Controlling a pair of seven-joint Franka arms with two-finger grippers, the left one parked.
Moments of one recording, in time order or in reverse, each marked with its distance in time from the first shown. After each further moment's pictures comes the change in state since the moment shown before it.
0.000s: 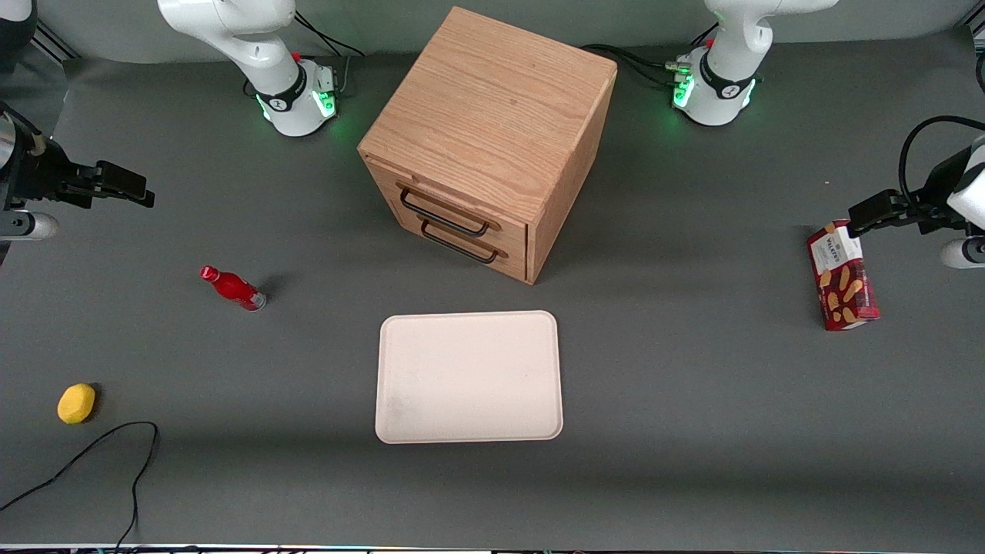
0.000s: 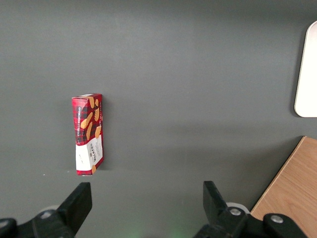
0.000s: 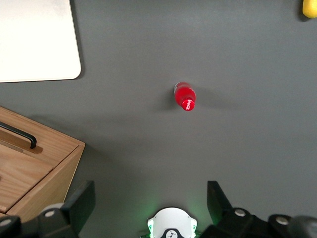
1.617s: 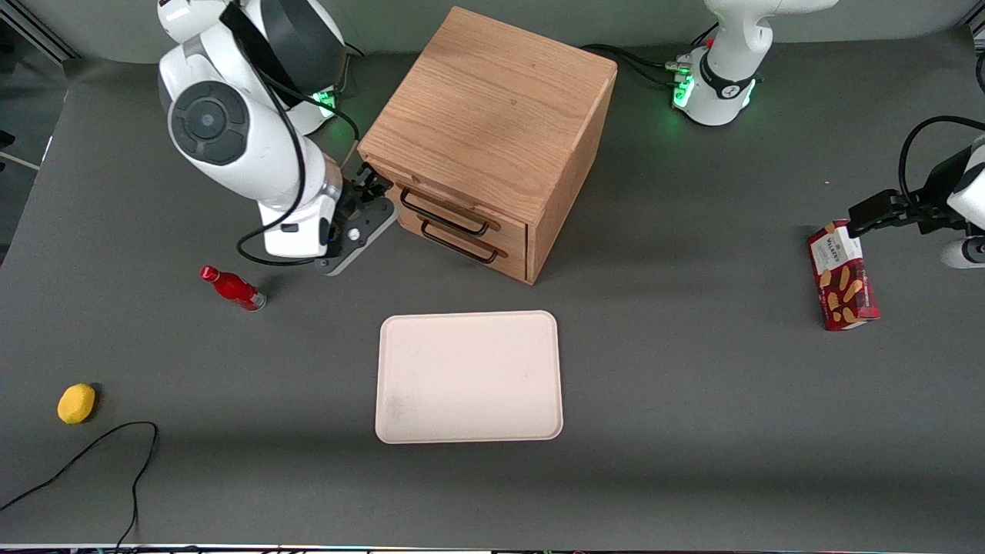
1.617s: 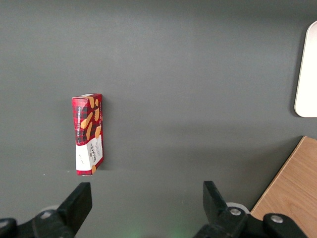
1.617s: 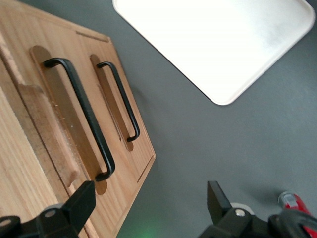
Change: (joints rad) arm 0.454 0.257 0.058 0.062 0.114 0.200 -0.312
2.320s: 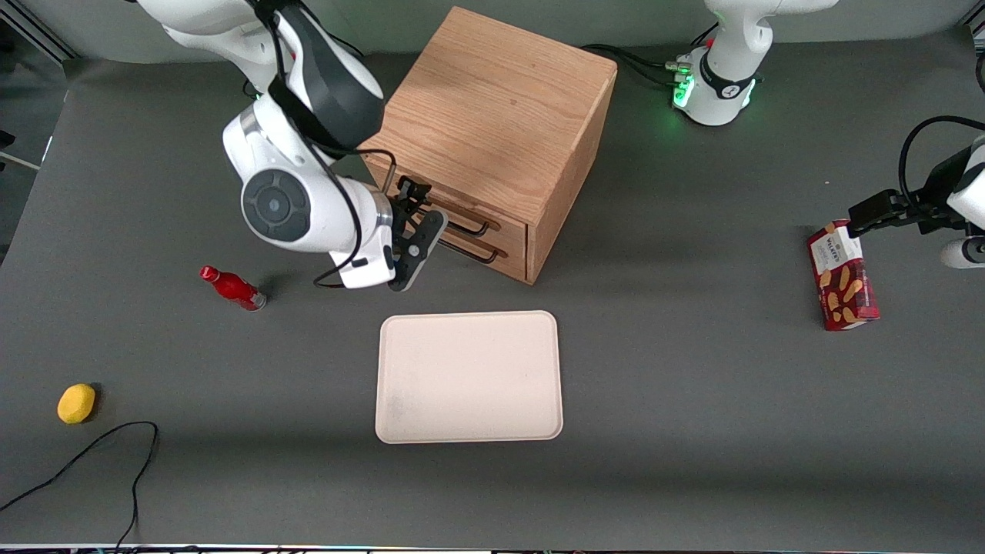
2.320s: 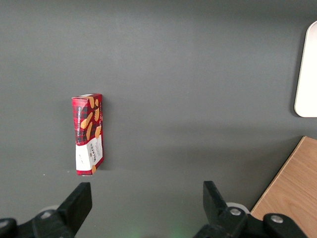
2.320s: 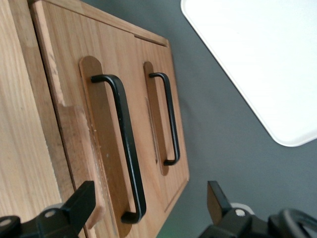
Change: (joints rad) arm -0.023 0.172 0.032 0.099 0.191 -0.038 -0.177
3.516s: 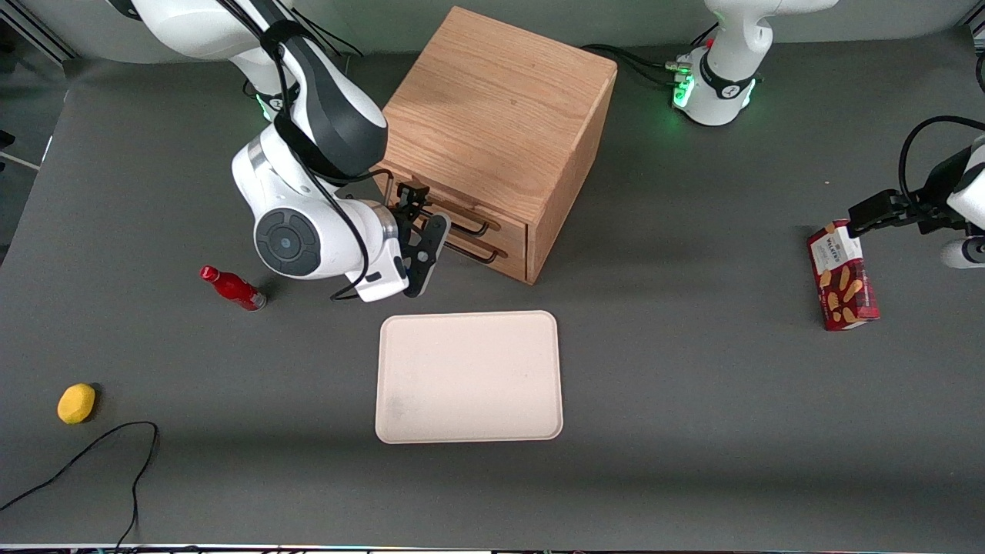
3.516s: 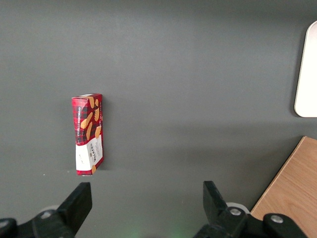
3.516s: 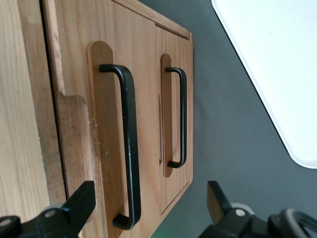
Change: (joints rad) arm -0.001 0.056 0.004 0.035 0.020 -0.045 -0.137
